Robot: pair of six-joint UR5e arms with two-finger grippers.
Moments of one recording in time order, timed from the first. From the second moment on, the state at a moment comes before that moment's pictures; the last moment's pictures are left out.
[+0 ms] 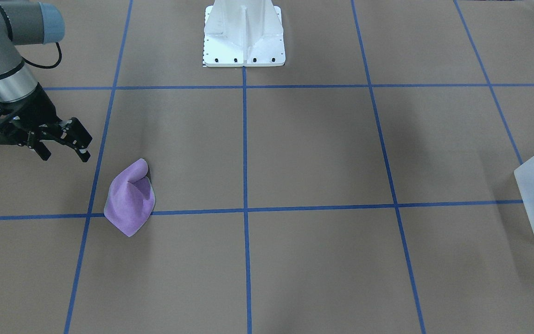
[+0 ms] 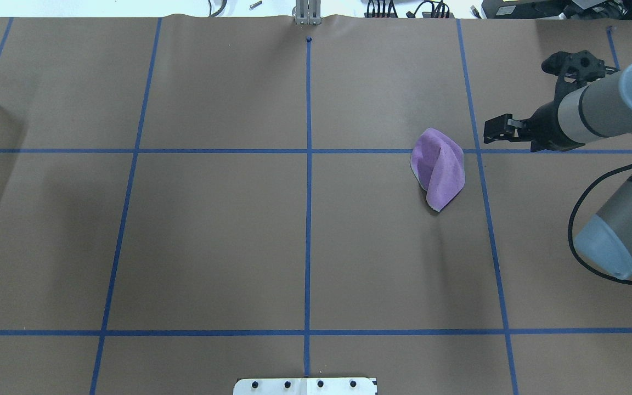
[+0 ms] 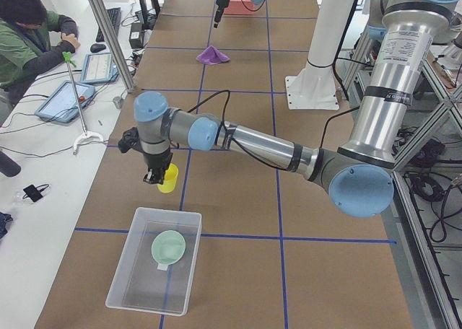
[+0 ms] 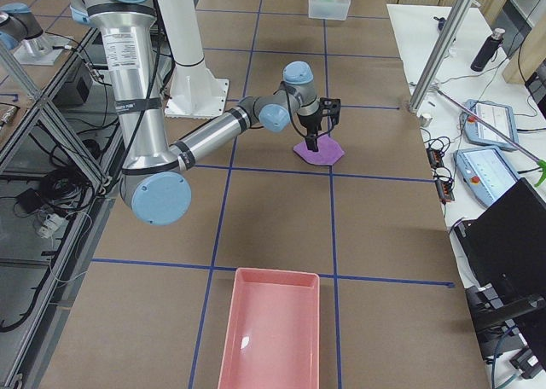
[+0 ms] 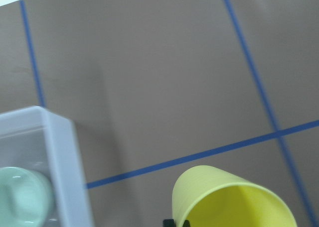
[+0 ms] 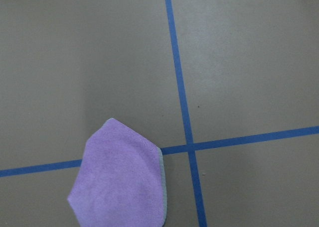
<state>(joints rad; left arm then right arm) -1.53 -1.85 -1.46 -1.62 -2.26 0.18 0.86 -1.39 1.95 -1.30 1.92 1.15</state>
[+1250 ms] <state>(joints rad) -1.59 -1.85 -0.81 -2.17 -2.21 0.26 0.70 -1.31 1.95 -1.33 1.75 1.23</state>
